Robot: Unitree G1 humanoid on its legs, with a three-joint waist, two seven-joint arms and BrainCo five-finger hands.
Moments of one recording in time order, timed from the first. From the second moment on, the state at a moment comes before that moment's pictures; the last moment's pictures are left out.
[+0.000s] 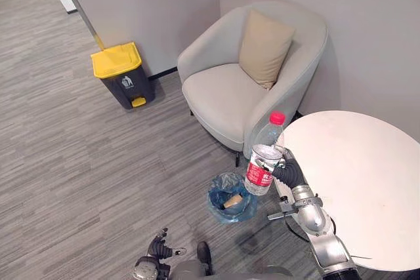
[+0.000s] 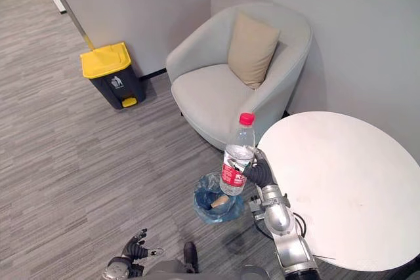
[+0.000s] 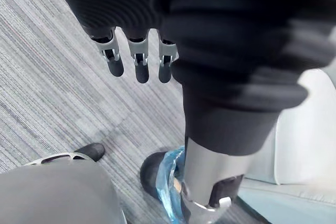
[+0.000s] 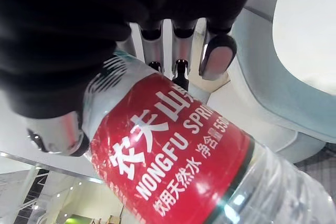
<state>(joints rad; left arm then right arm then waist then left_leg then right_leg) 0.09 0.18 -0.11 0.99 0.05 -0.16 0.07 0.11 -0.18 0.12 -0.01 -0.25 -0.19 -0.08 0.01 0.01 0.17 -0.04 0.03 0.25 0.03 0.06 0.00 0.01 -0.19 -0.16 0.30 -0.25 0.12</state>
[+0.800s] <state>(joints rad) 0.09 0.16 -0.10 1.00 0.05 -0.14 0.06 0.18 -0.20 0.13 -0.04 -0.28 -0.17 -0.09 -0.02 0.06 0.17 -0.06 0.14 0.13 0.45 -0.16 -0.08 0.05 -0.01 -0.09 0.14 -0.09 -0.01</state>
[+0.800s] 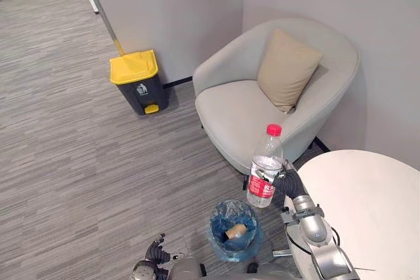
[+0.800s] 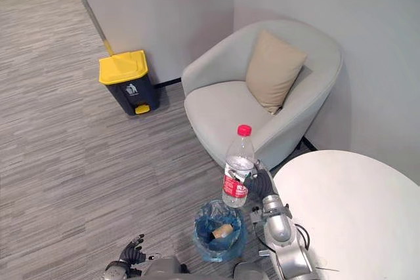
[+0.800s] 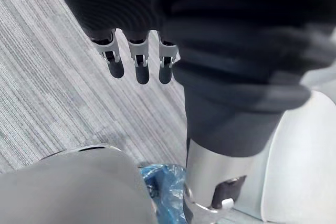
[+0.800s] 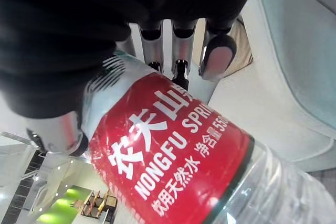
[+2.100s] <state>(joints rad) -0.37 0.14 0.07 0.75 -0.09 -0.17 0.16 -0.65 -0.32 0.42 0.30 -0.47 -0.13 -0.22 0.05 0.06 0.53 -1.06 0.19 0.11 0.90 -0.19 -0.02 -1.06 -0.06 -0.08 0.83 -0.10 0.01</state>
